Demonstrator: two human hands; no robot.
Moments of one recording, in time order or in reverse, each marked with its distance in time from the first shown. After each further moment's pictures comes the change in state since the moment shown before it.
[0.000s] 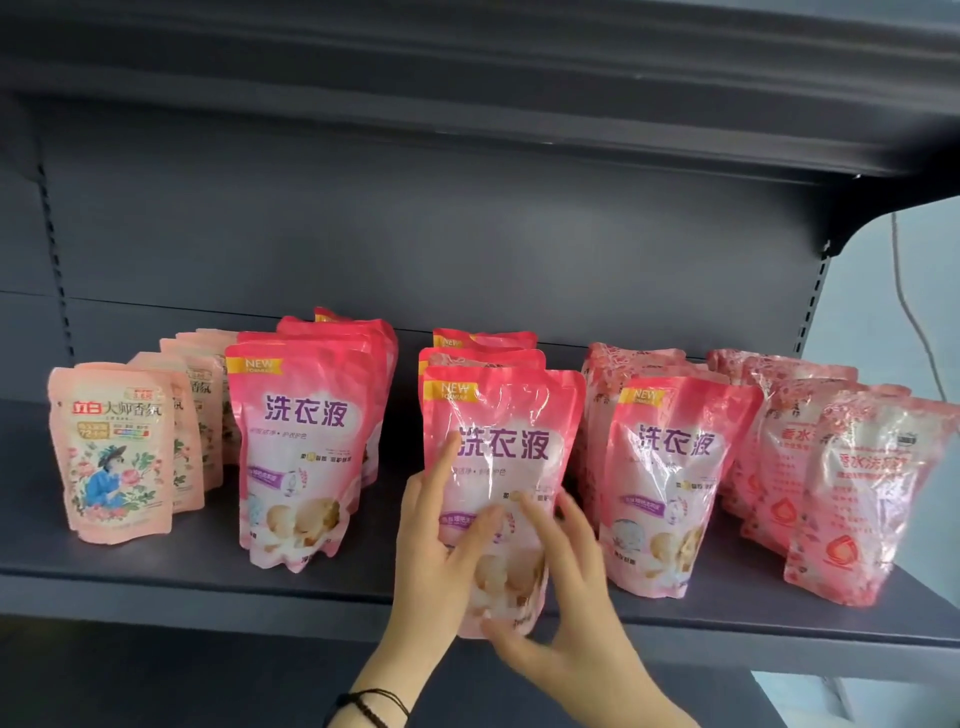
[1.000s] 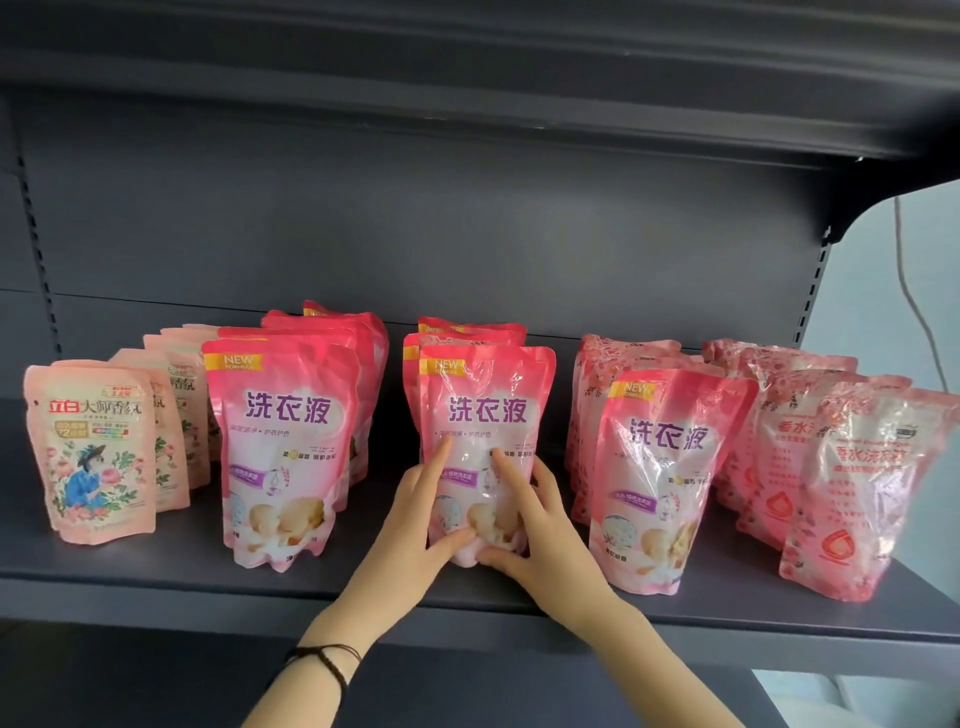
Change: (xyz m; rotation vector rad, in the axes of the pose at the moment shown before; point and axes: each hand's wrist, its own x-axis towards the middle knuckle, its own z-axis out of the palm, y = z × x) left_hand 0.023 -0.048 -0.026 0.320 -0.419 -0.138; right_hand 0.052 0.054 0.004 -0.092 -0.158 0.064
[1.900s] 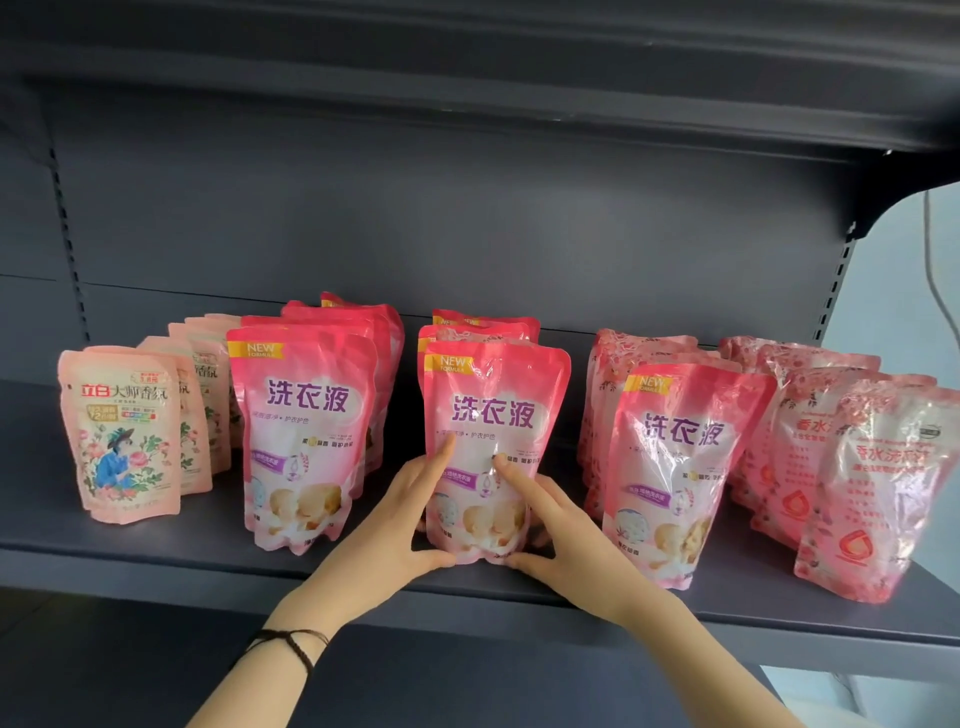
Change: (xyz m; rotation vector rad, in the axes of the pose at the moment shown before) left_hand -0.012 -0.005 -0.036 0.302 -0.170 0.048; right_hand -0.002 0.008 -0.019 -0.041 -0.238 -0.081
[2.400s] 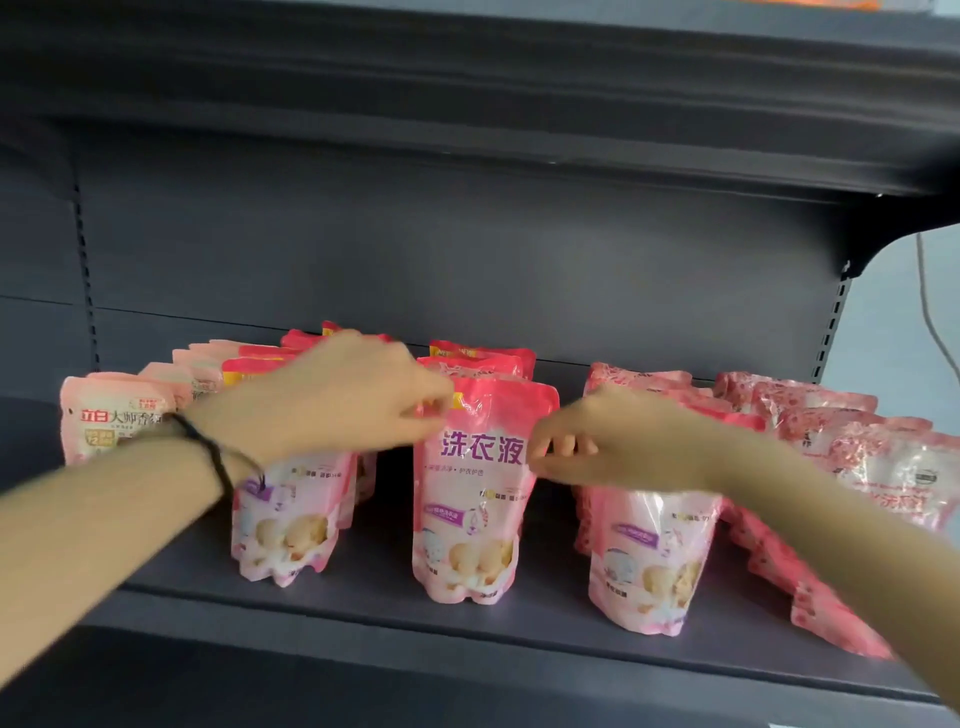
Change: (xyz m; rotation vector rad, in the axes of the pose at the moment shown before) left_hand 0.073 0.118 -0.138 1.037 -0.021 0.336; right_hand 0.046 -0.098 -0.152 -0.606 -0.256 -0.145
